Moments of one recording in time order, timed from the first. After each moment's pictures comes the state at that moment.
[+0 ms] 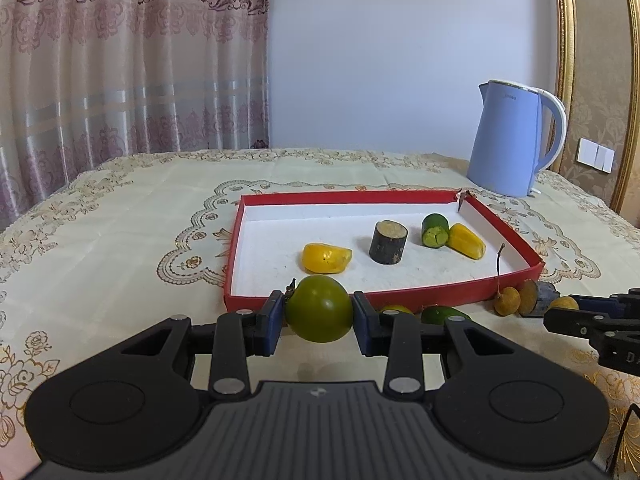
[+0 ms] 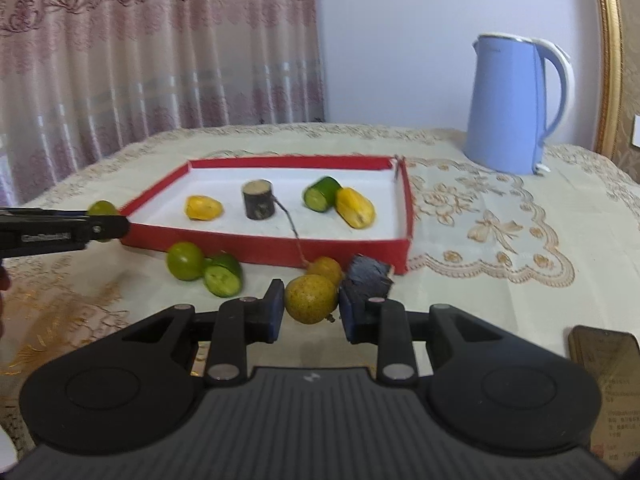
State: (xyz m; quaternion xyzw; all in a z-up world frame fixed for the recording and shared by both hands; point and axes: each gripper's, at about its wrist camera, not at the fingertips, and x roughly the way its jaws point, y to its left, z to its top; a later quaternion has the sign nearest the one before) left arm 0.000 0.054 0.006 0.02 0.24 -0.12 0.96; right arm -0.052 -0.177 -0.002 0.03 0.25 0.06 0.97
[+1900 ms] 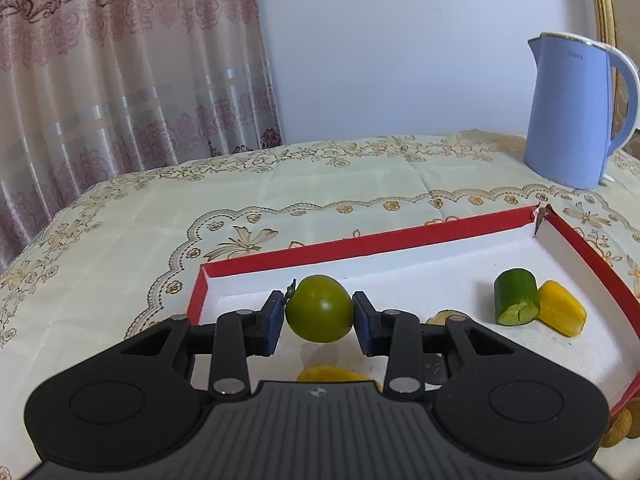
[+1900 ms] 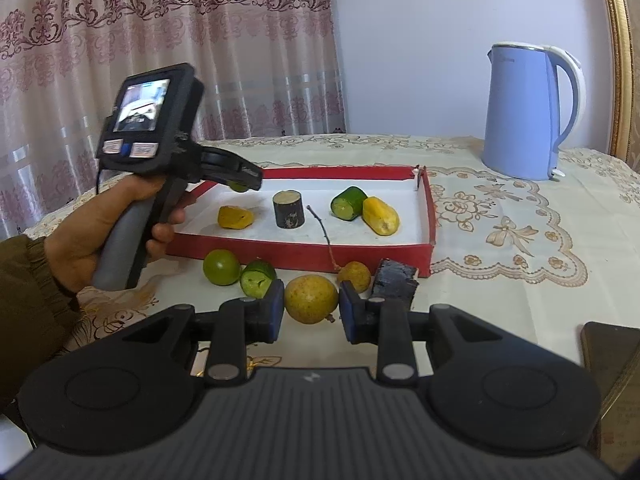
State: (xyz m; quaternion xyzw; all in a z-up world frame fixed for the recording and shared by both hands) left arm 0.157 -0.009 -0.001 0.09 0.28 -0.08 0.95; right arm -0.067 -0.172 0.005 0.04 0.24 0.09 0.97
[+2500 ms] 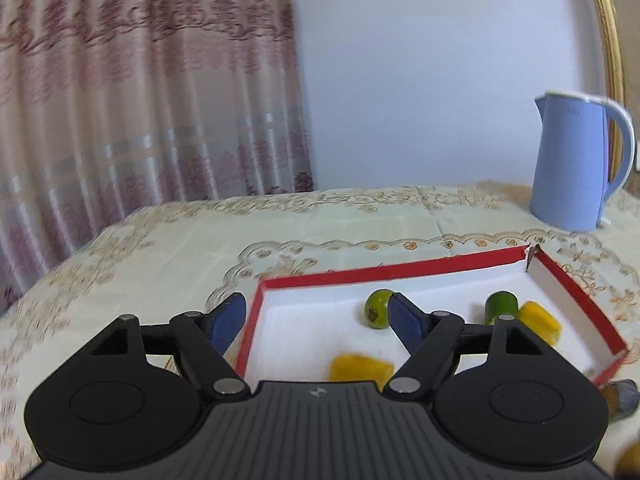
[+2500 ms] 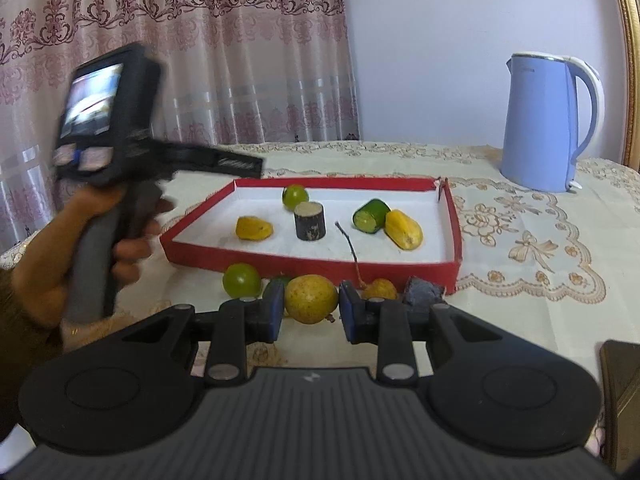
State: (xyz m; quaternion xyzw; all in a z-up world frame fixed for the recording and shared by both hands) left arm 0.083 0.021 0.027 0.05 0.21 -0.03 0.98; right arm -0.053 -0.160 0.013 0.04 0.23 0.10 0.97
